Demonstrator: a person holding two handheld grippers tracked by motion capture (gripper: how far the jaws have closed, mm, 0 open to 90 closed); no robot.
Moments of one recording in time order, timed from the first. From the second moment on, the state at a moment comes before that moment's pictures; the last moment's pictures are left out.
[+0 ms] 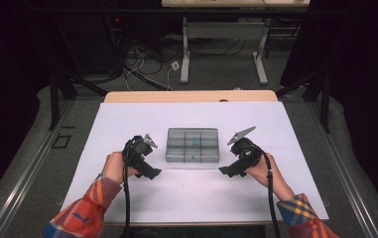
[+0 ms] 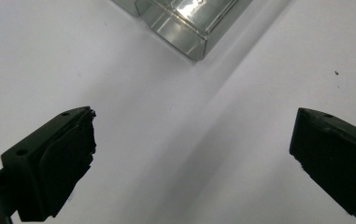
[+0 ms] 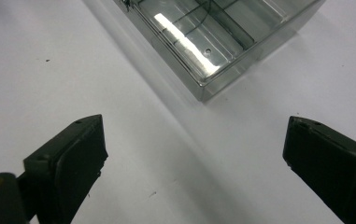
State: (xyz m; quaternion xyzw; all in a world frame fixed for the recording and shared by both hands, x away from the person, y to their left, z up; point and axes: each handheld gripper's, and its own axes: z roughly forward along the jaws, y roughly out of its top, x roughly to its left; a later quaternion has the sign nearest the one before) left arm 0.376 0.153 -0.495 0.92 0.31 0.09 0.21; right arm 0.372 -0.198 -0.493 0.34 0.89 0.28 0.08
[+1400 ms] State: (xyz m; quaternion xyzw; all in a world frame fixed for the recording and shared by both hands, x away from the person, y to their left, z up) left arm 0.299 0.190 -0.516 0.91 0.33 0.13 0.22; right arm 0.290 -0.256 -0.524 0.37 0.87 0.29 0.12
